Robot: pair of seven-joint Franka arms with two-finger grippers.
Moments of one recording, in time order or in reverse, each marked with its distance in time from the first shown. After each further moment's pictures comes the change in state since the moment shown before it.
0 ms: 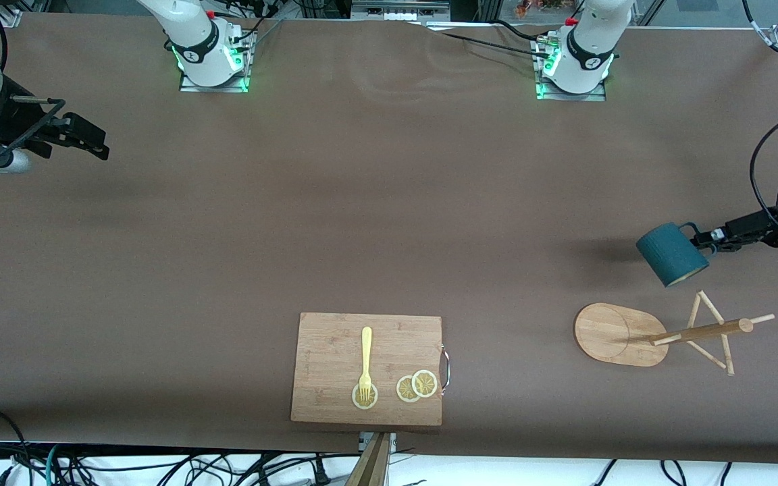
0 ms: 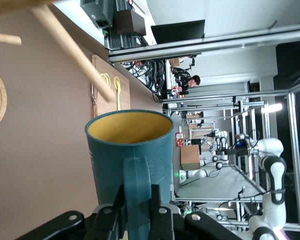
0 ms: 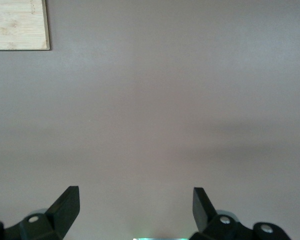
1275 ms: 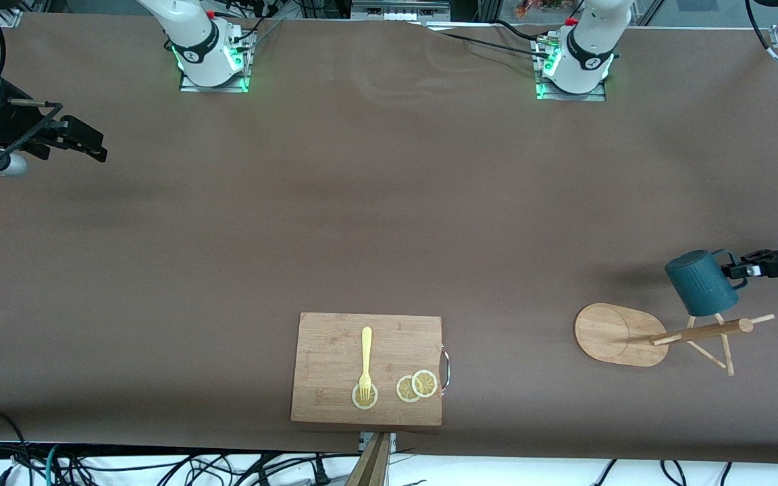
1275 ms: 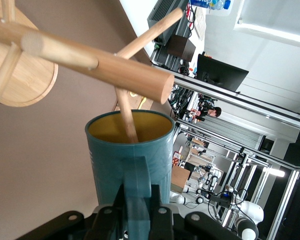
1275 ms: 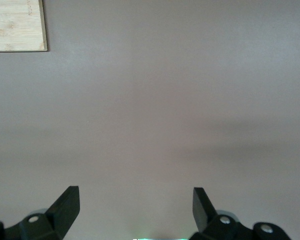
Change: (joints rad) left arm -0.021 0.165 0.010 0.339 0.076 -0.023 -0.581; right arm -0.006 0.004 0.000 0.002 -0.001 0.002 0.000
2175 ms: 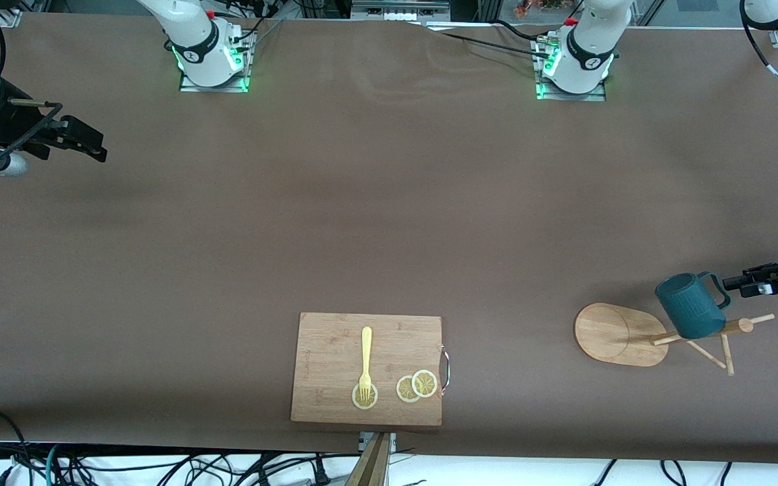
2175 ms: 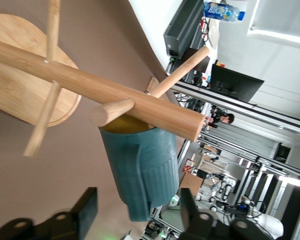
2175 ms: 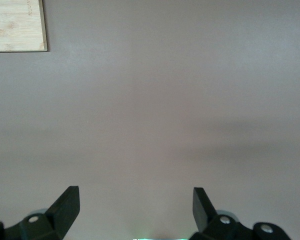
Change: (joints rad) left arm -0.017 0.086 0.016 0.115 0.081 0.019 -0.002; right arm 0.000 0.000 0.000 0.000 0.000 0.000 0.000
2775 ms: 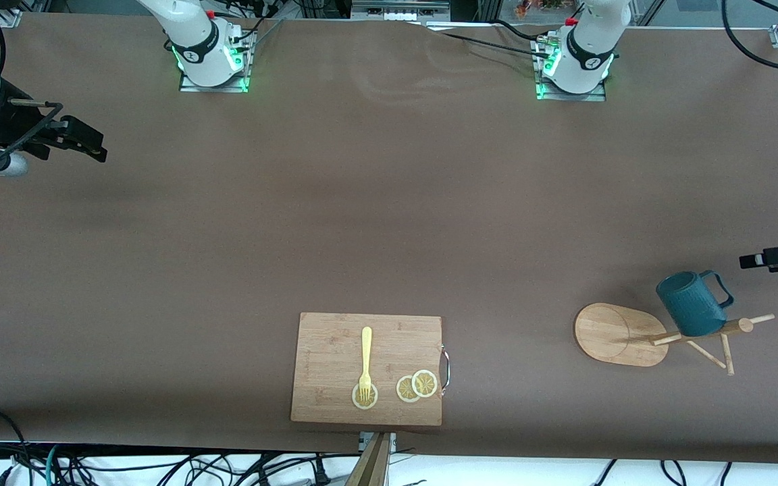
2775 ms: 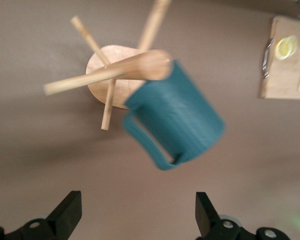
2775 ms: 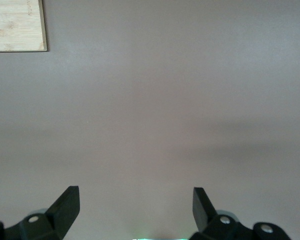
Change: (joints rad) left arm -0.215 -0.221 -0.053 0.113 0.777 -0.008 0.097; right arm 0.000 0.000 0.001 0.000 -0.001 0.000 0.000
